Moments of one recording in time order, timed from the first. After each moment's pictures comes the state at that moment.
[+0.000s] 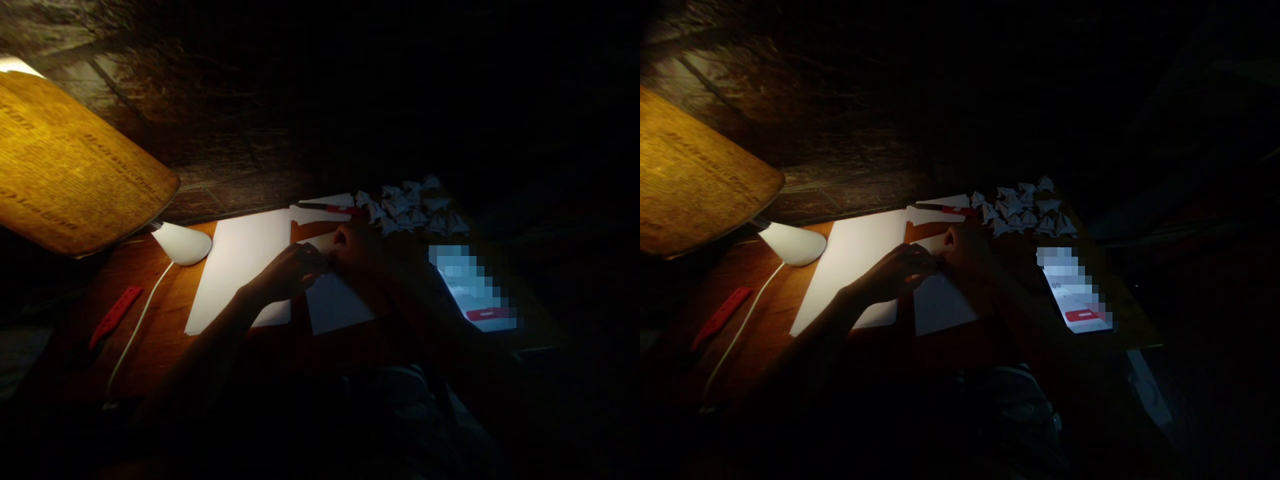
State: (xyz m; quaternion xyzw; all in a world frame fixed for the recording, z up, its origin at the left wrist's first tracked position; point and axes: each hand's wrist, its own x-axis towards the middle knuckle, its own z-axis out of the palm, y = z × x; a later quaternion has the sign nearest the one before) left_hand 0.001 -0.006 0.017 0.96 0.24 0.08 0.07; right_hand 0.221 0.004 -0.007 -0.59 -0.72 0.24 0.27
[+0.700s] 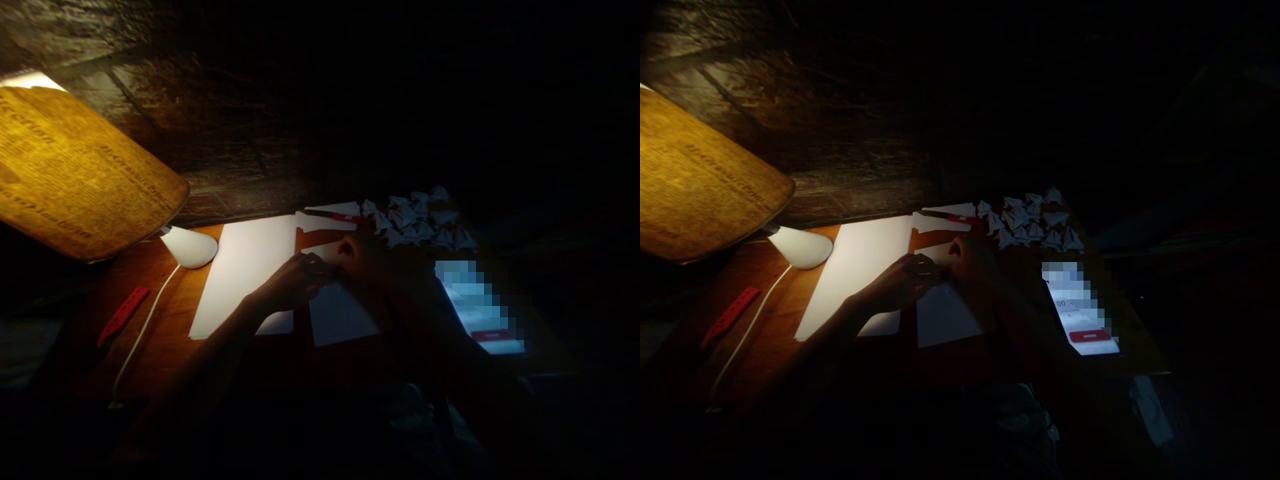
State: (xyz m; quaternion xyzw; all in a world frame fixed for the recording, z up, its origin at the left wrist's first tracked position) left_hand -0.001 -0.008 0.015 0.96 0.24 0.09 0.08; right_hand 0.223 0.000 -0.007 -0.57 -0.72 0.28 0.29
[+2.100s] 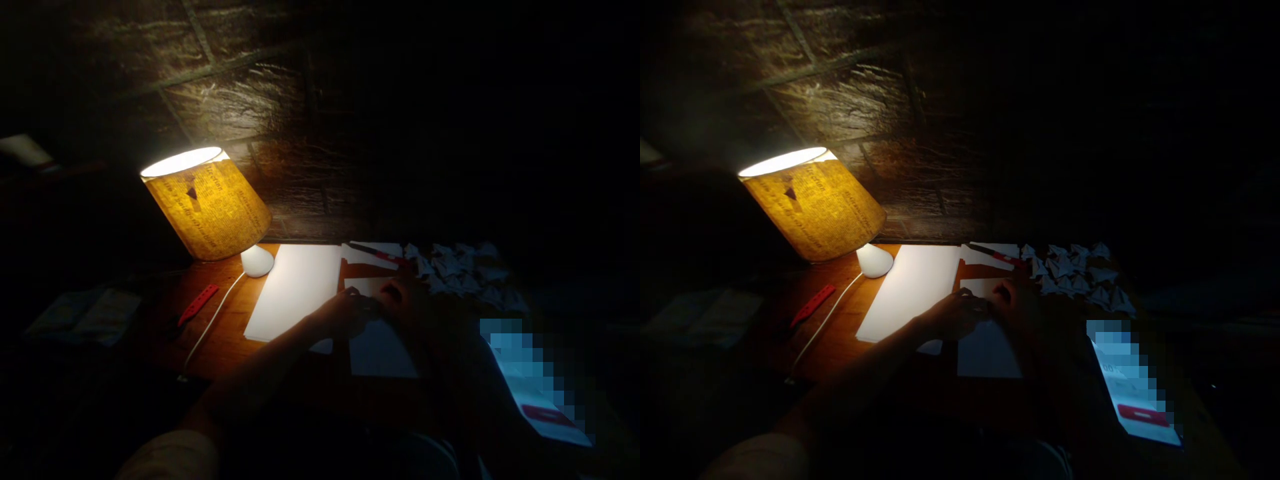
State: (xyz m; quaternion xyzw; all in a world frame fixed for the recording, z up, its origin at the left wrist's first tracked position) left_hand 0.016 -0.018 0.005 0.97 0.22 0.05 0.00; right_hand 0.232 -0.002 -0.028 -0.54 -0.72 0.26 0.35
